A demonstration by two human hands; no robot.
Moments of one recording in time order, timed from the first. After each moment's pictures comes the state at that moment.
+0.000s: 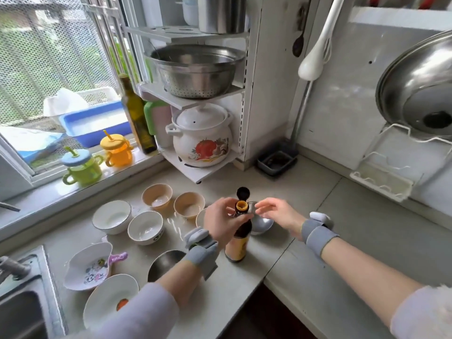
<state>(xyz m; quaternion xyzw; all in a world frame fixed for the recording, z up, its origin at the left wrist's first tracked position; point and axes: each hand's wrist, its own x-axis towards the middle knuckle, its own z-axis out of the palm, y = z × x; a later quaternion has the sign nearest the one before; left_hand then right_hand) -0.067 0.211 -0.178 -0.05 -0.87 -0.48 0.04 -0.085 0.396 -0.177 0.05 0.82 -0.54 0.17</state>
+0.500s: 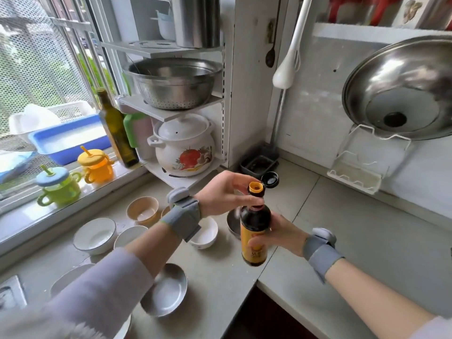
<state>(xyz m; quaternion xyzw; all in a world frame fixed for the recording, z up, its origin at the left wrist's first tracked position) -0.092 0.215 -0.073 -0.34 -0.80 -0.47 -0.12 -0.038 0.397 -0.151 -0.02 0.81 -0.55 0.17</state>
